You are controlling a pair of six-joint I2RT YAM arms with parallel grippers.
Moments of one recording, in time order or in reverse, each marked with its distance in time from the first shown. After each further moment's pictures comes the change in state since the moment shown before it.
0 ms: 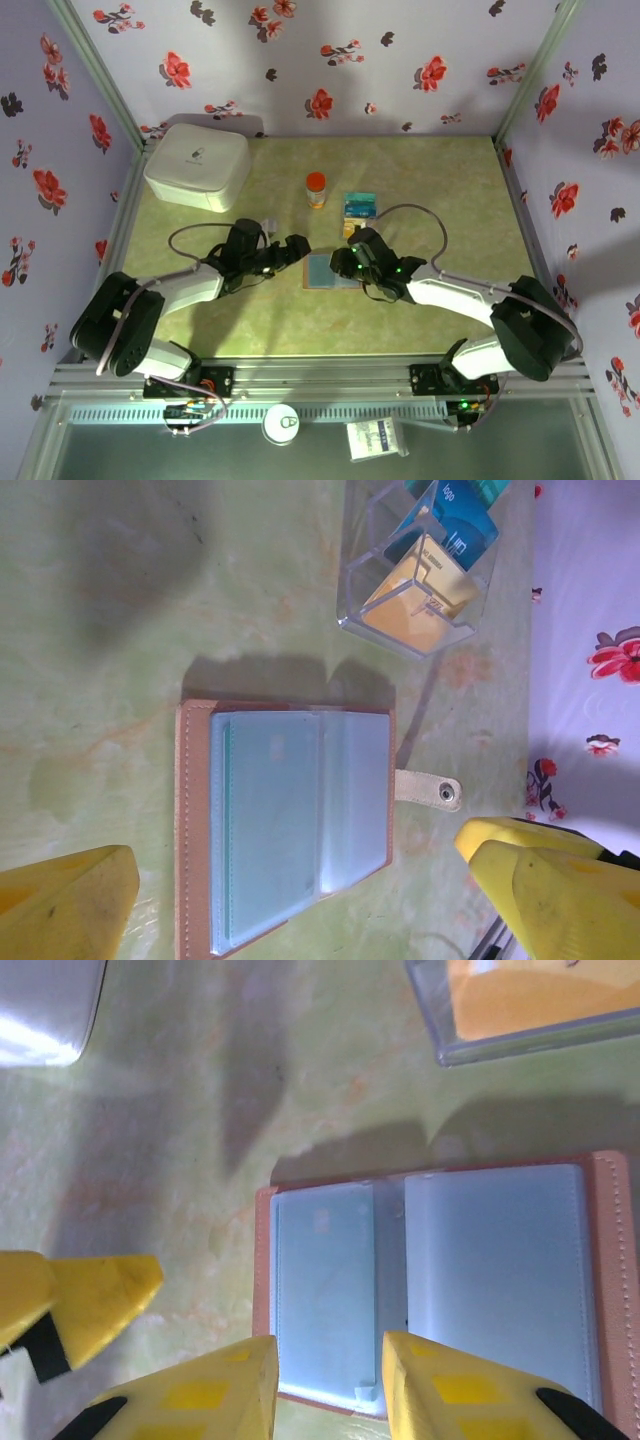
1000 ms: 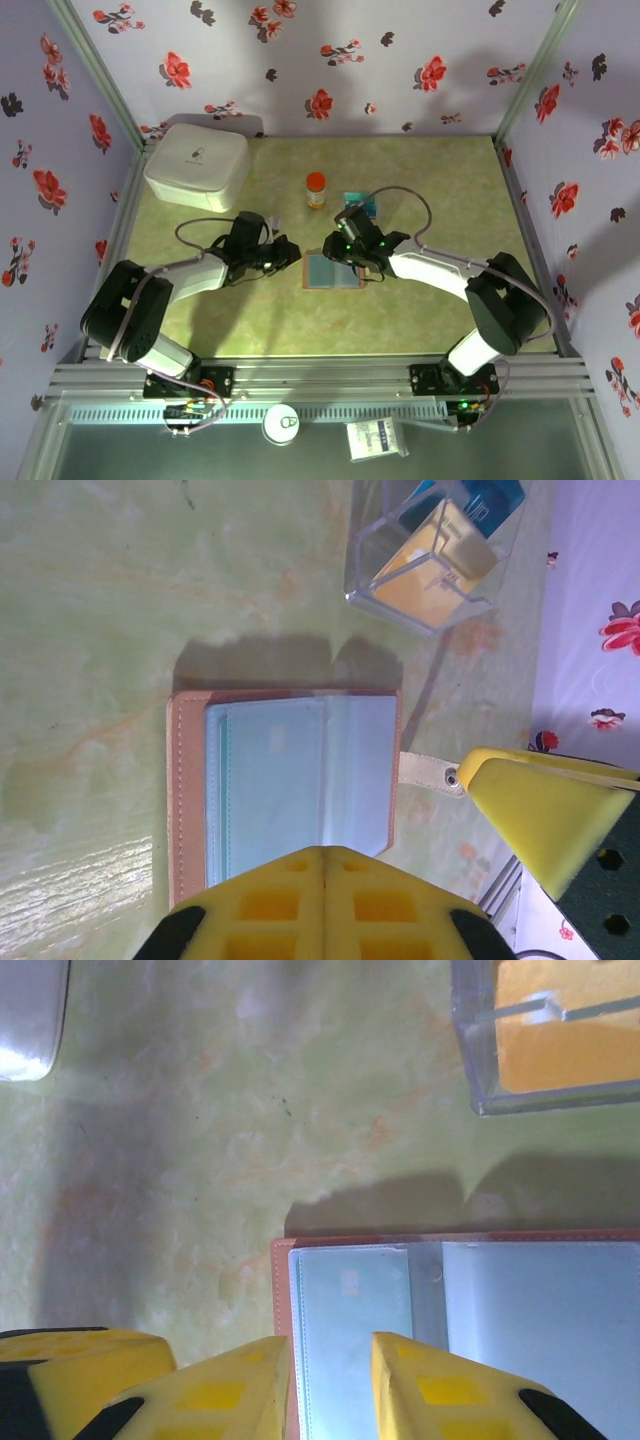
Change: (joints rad) left arm 0.030 0.079 0.089 -0.106 0.102 0.045; right arm -0.053 0.198 0.246 -0.163 -0.081 -0.020
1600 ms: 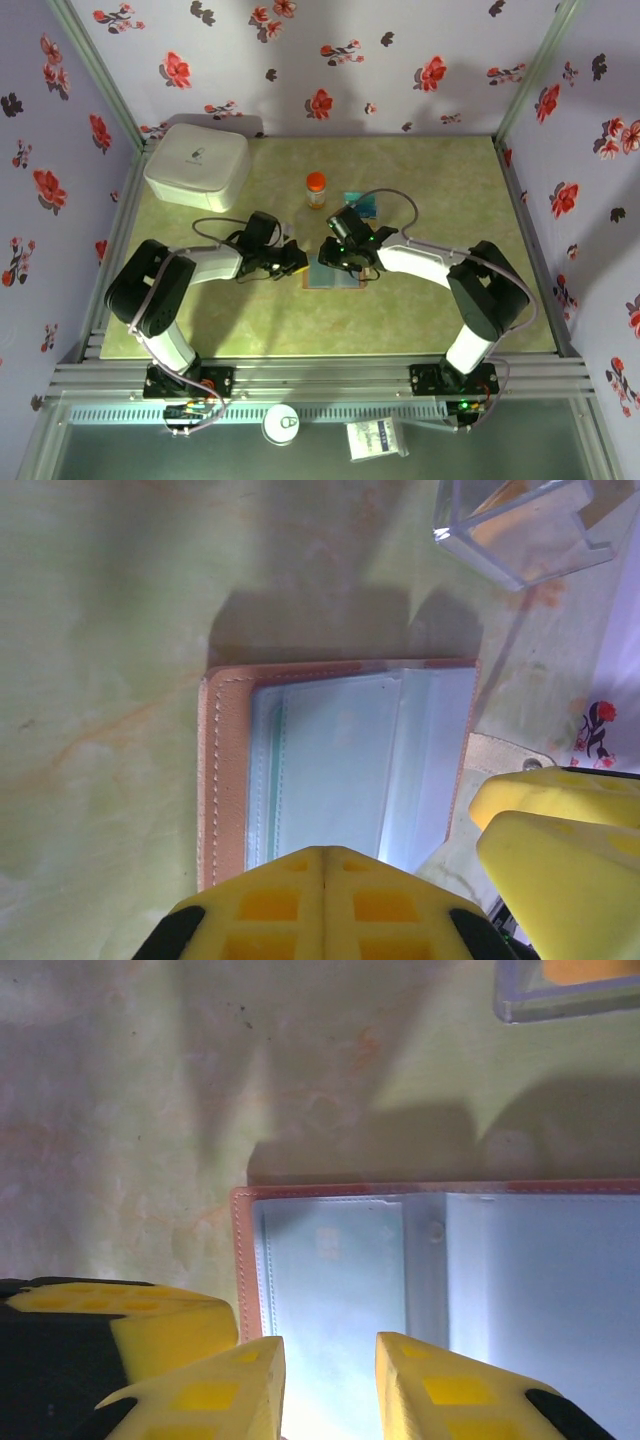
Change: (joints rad) left arm -0.023 0.171 0.097 -0.081 0.040 0.034; right arm 0.000 0.114 0.071 -0.083 -0.083 -0.024
